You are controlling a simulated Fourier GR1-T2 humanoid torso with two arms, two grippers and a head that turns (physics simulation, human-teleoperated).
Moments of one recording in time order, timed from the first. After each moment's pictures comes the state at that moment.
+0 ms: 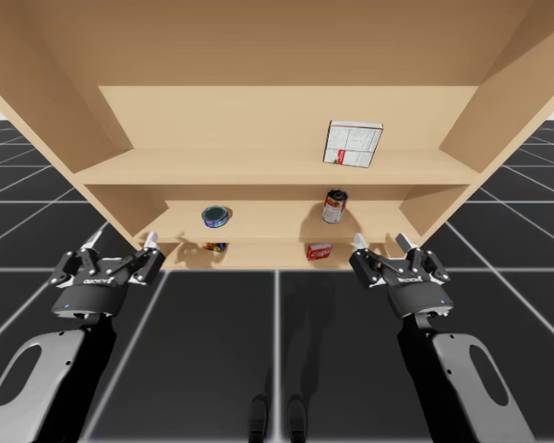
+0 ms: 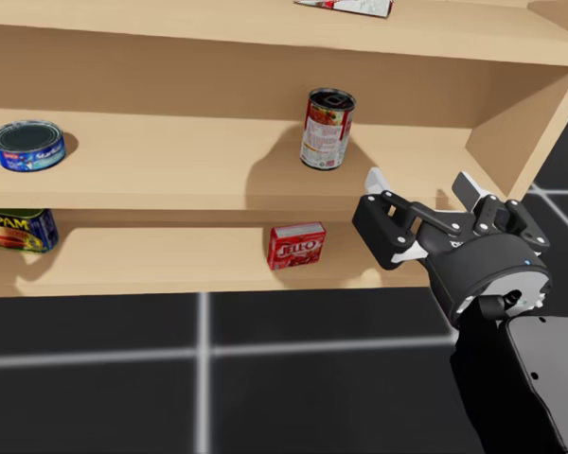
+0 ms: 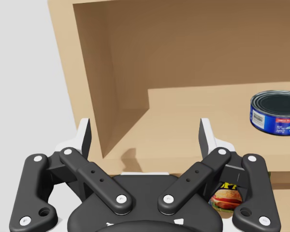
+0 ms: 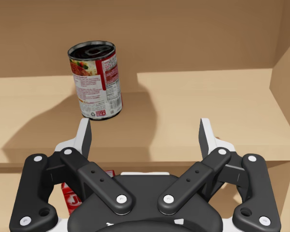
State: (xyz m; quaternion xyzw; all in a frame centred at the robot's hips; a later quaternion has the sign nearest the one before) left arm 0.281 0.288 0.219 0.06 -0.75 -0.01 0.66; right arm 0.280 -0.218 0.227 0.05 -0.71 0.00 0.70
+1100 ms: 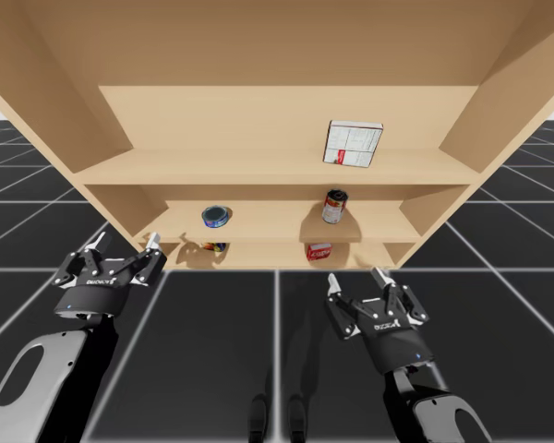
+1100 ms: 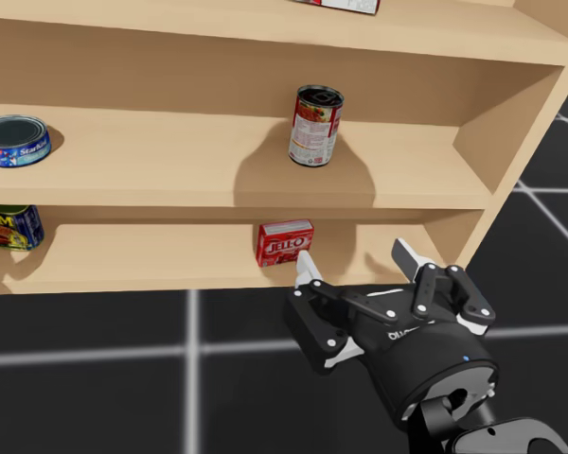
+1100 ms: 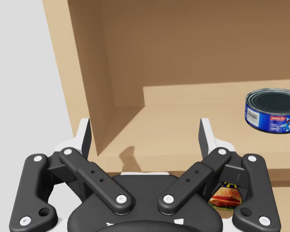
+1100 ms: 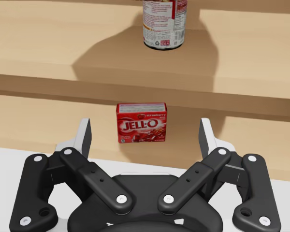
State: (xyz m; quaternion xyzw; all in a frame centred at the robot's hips) left arm 0.281 0.285 0.217 0.06 -0.74 -0.01 0.67; right arm 0.223 -0.173 0.202 0.05 -0.67 0.06 0.74
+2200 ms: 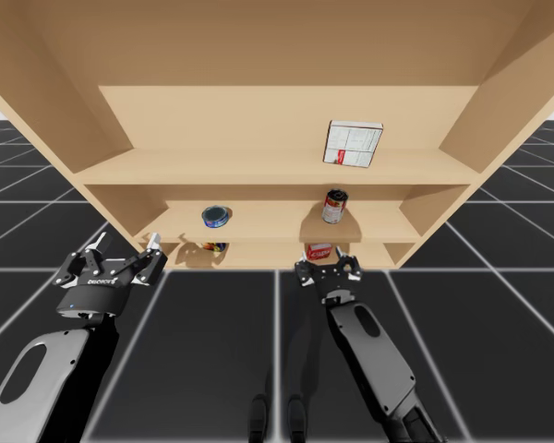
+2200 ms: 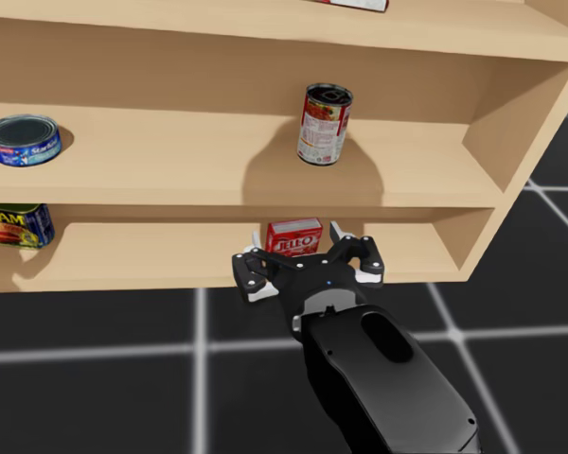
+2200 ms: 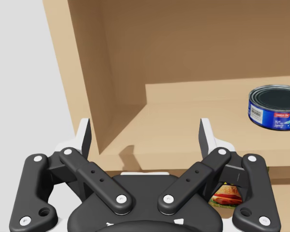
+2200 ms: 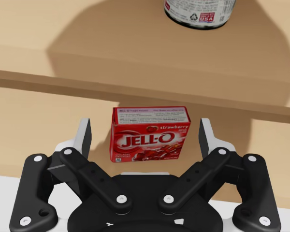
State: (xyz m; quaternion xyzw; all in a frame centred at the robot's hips) left arm 0.282 0.286 0.215 0.06 -0.74 -0.01 0.67; right arm 0.334 -0.125 0.137 -0.02 -0.63 0.06 0.77
